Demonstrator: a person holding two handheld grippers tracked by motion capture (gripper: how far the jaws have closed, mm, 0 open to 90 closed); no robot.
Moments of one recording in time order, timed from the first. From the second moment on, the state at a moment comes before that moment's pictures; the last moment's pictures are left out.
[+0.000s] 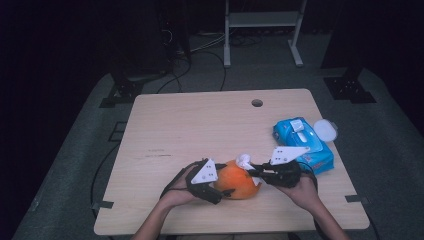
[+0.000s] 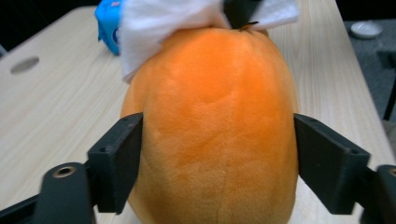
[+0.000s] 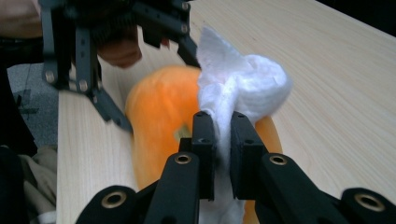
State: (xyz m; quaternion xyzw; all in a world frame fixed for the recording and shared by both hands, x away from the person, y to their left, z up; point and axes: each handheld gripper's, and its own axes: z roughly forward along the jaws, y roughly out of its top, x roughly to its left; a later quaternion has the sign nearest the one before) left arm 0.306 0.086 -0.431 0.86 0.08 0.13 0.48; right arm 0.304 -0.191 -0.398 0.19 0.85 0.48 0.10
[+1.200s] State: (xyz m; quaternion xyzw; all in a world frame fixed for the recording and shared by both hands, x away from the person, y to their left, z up) left arm 0.298 0.064 -0.426 0.85 0.11 0.12 0.50; right arm 0.297 -0.179 -0.383 0.18 0.84 0.50 0.09
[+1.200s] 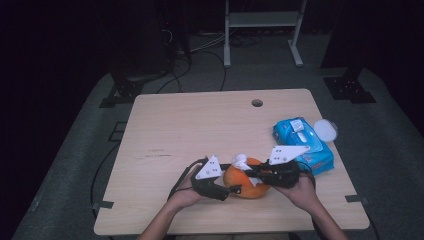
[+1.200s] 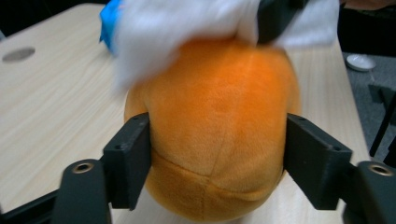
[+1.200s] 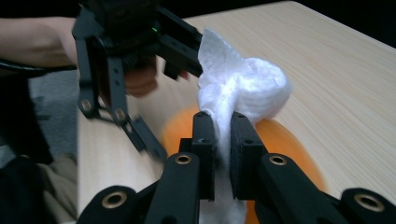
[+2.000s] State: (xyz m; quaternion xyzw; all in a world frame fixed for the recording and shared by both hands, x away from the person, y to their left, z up) left arm 0.293 0.065 -0.437 0.87 0.09 0.13 0.47; right arm 0.303 -0.199 -0.390 0.21 0.84 0.50 0.08
